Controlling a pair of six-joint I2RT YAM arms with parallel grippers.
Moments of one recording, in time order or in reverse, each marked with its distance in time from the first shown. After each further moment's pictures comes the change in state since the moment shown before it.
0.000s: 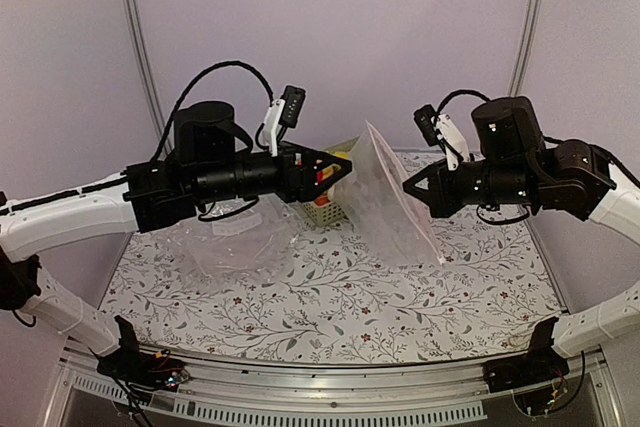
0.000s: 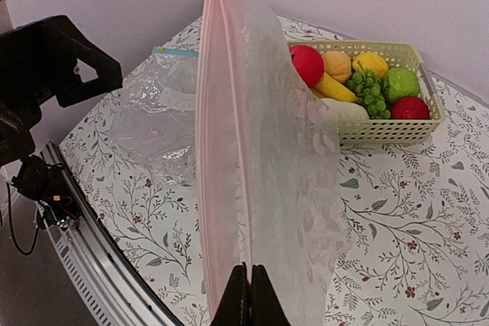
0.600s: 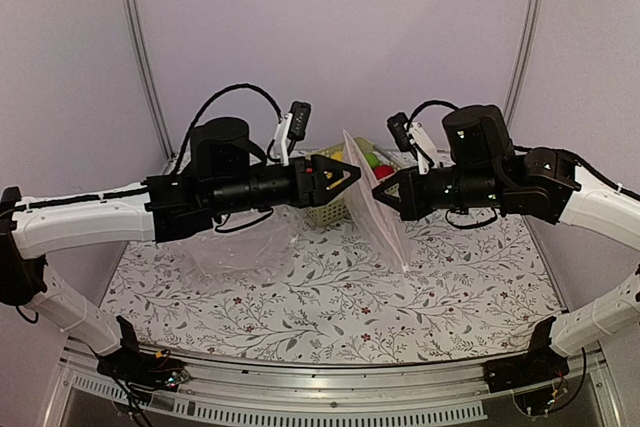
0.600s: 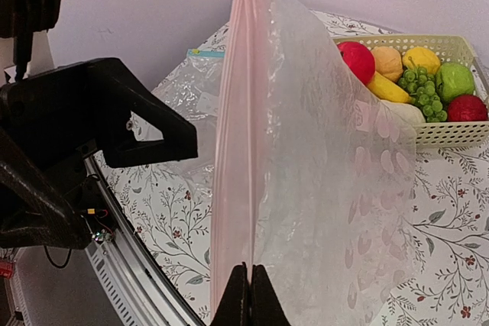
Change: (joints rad) left arm -0.015 0.057 -0.076 0.152 -0.006 -0.215; right arm 0.000 0.093 -0.070 0.198 -0.137 0.094
